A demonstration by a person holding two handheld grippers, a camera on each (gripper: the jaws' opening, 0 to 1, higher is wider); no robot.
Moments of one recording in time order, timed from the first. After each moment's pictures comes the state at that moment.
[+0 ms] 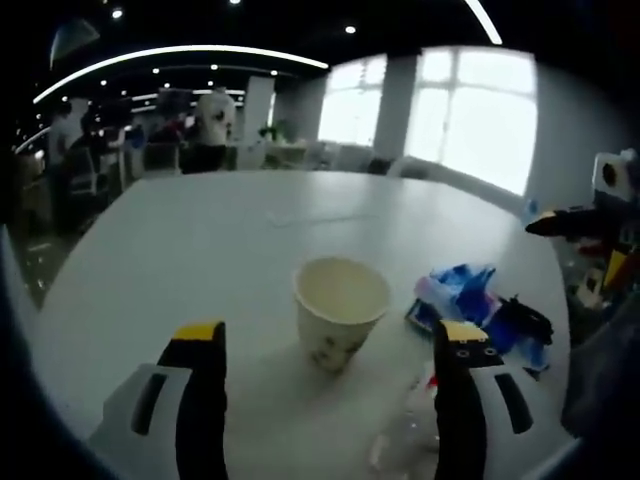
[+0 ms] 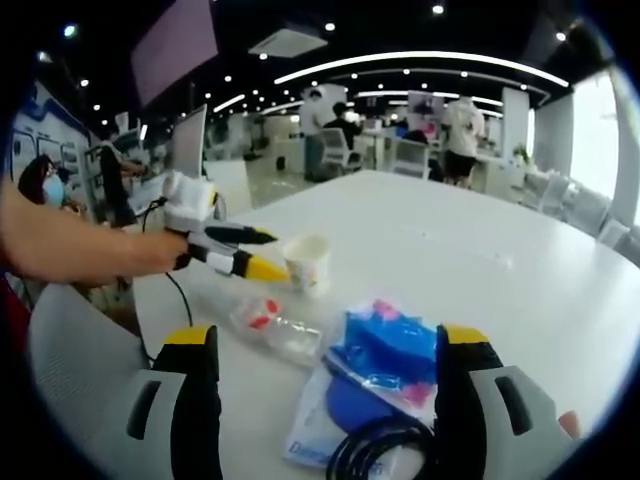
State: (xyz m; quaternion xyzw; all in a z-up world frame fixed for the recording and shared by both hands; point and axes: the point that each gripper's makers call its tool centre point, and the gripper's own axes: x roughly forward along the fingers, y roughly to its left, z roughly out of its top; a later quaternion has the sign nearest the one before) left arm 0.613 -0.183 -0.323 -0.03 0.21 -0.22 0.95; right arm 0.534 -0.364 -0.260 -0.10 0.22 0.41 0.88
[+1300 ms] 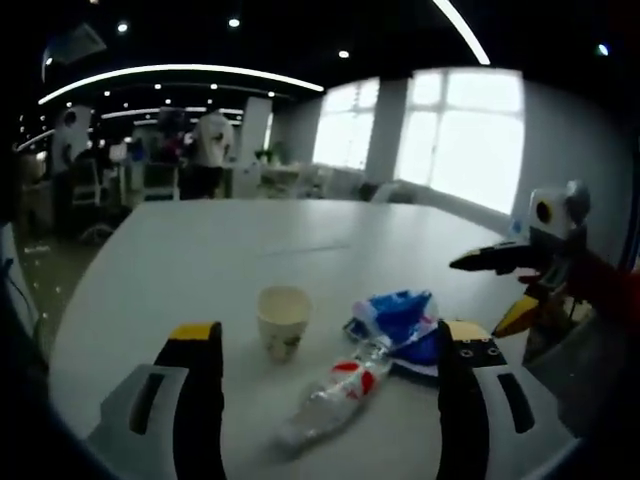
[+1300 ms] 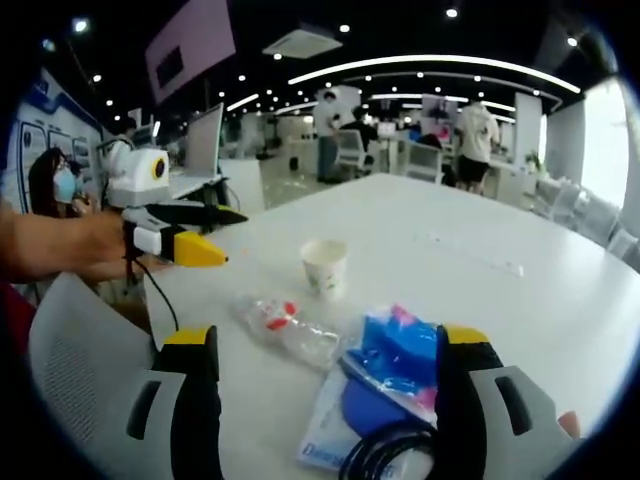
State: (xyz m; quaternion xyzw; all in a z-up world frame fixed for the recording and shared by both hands) left arm 0.526 -0.199 -0.245 -0.05 0.16 -0.23 0.96; right arm 0.522 -0.351 -0.257 -0.10 0.21 0.43 0.87
